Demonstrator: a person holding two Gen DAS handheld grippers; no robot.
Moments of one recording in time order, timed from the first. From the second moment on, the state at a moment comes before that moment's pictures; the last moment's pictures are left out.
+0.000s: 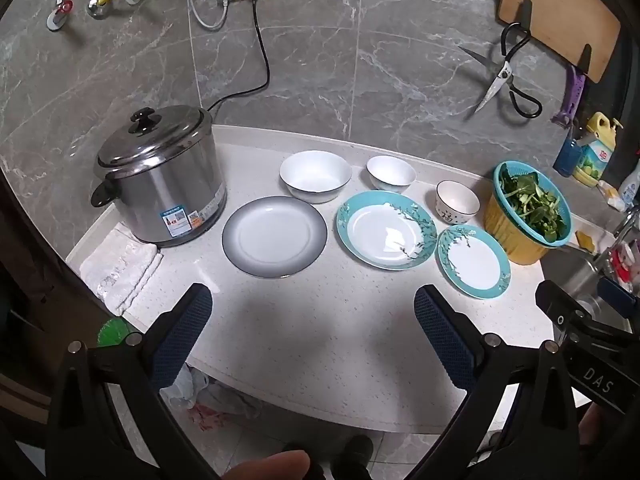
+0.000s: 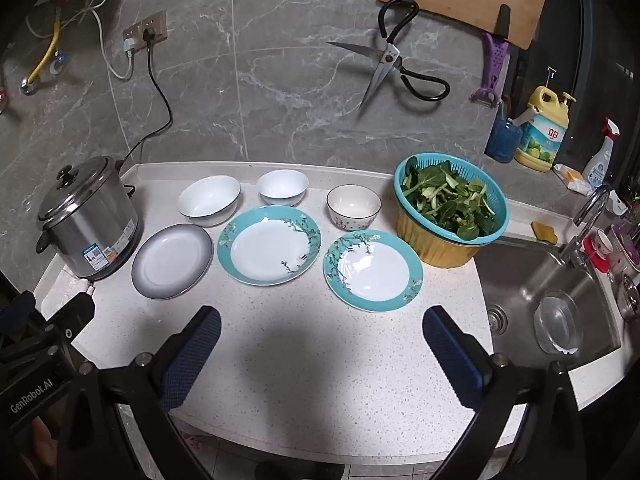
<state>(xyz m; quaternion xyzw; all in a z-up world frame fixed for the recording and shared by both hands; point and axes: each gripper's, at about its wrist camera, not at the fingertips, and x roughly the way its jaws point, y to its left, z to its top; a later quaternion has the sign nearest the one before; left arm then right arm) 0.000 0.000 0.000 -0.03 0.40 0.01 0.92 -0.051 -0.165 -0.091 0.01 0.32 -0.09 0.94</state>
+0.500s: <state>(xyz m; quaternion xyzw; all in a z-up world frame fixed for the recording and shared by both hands) 0.002 -0.001 -0.005 -0.02 0.39 0.01 0.92 -0.048 -0.167 -0.092 0.01 0.33 -0.10 0.94</state>
